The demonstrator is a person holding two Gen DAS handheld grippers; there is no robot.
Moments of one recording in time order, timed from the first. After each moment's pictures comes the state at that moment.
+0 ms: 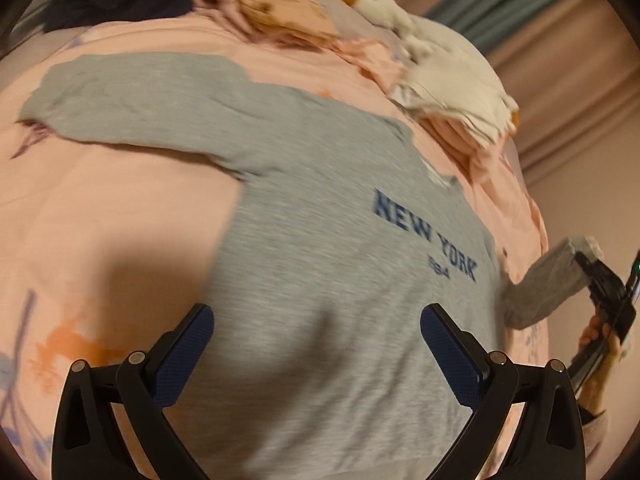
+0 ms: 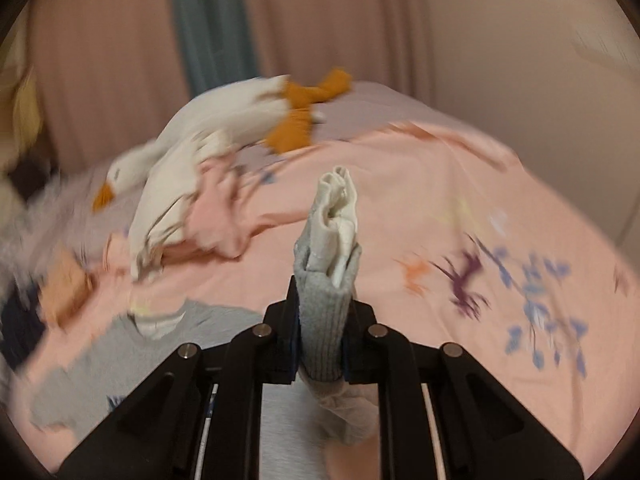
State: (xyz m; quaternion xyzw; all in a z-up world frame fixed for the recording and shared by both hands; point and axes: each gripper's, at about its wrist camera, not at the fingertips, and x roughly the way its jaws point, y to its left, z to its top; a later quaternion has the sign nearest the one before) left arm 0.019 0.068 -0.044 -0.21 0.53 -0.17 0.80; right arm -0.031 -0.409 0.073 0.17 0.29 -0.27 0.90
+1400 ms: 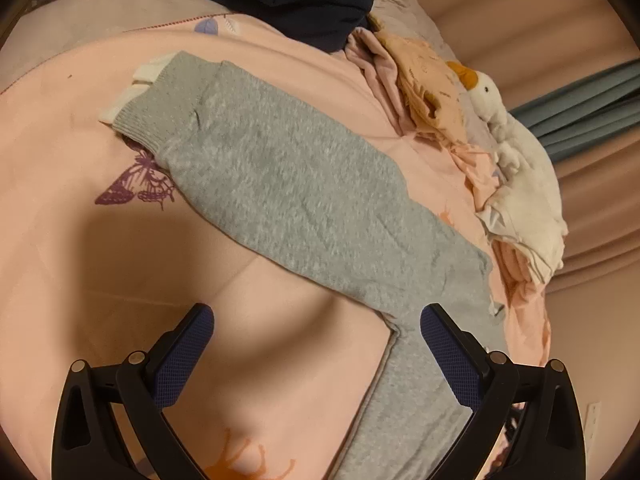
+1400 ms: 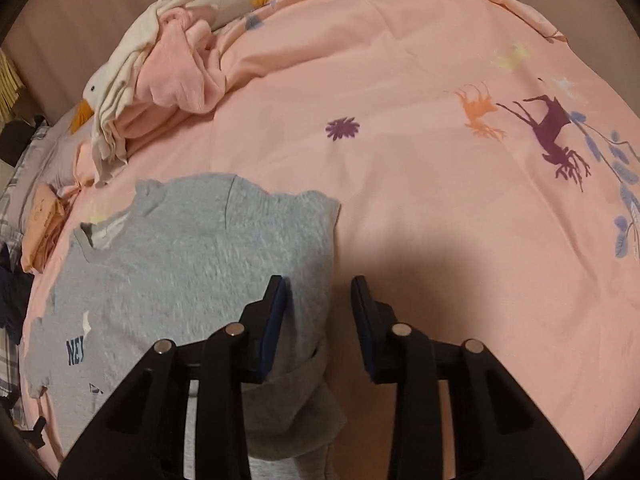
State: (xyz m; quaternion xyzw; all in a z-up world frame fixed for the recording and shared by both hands) left arm 0.097 0.182 -0.072 -0.33 0.51 -0.07 0.79; right arm 0.011 -0.427 -0.078 0.28 0.42 -0.21 0.84
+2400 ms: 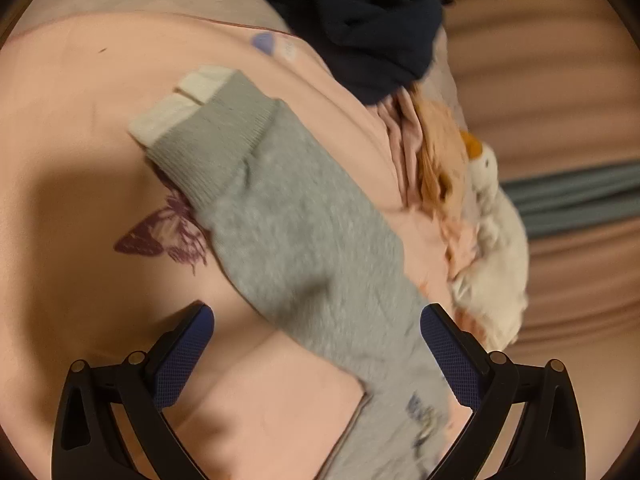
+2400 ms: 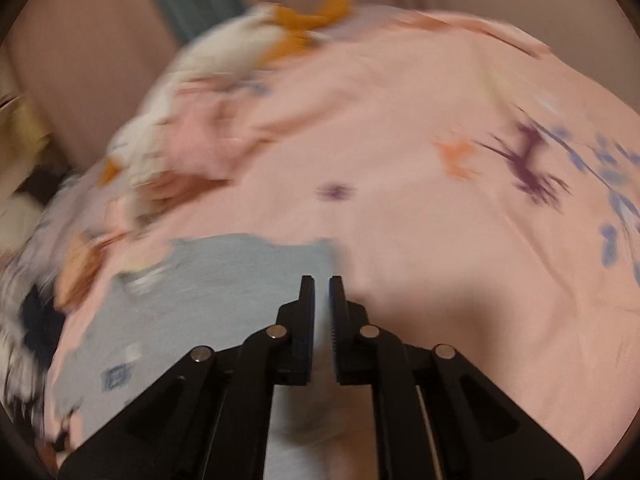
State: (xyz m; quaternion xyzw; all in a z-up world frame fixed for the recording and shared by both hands) left arm 0.113 0.241 -0.091 -0.48 0.45 -0.05 0.75; right arm -0.025 -0.429 -0.045 0.30 0.32 -0.17 0.88
